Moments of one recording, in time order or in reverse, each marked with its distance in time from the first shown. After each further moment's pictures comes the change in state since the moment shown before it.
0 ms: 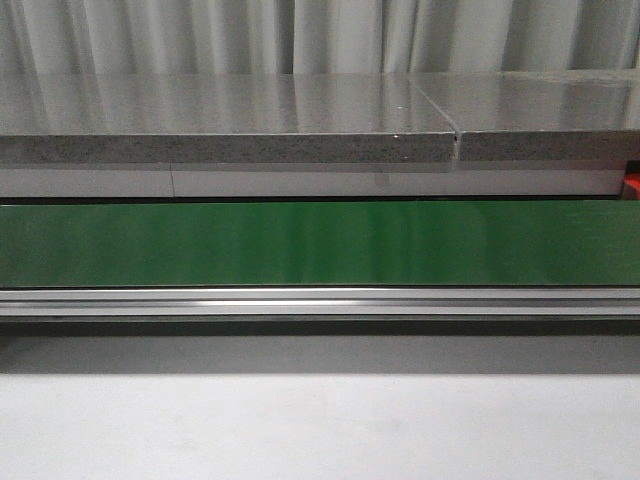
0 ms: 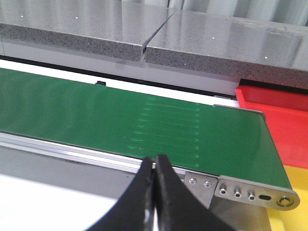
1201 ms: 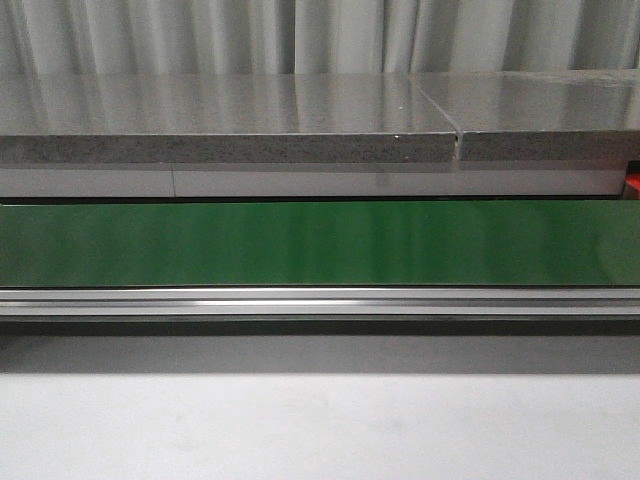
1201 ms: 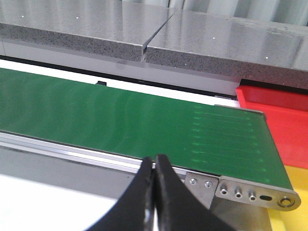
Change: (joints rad) left arm -0.017 0.012 -0.004 0.008 -0.014 0.010; right arm 0.000 0.000 0.000 0.000 0.000 0.000
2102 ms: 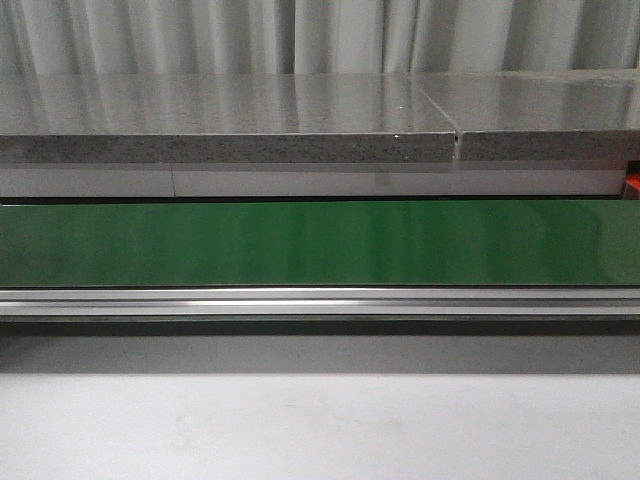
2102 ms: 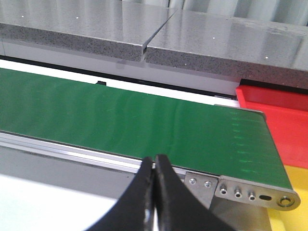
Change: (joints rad) left arm -0.373 0.011 -0.449 -0.127 0.295 0.341; right arm 0.000 0.000 0.000 0.000 0.000 0.000
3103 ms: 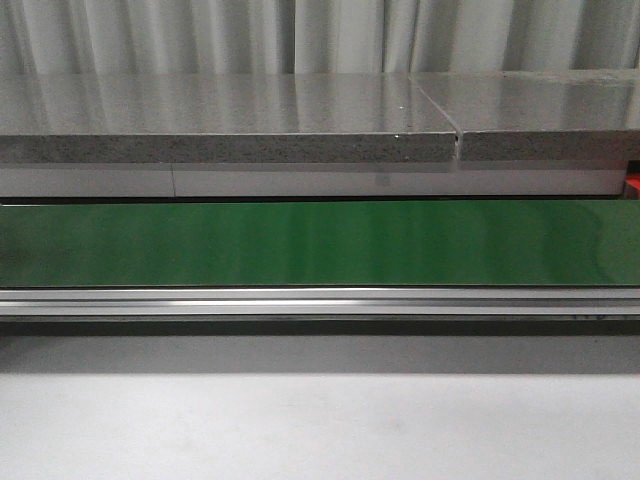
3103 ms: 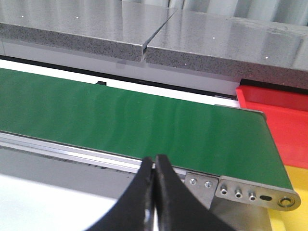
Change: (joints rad) left arm -0.023 0.250 -0.048 -0.024 -0.004 0.013; right arm 0.000 0.000 0.000 0.000 0.000 0.000
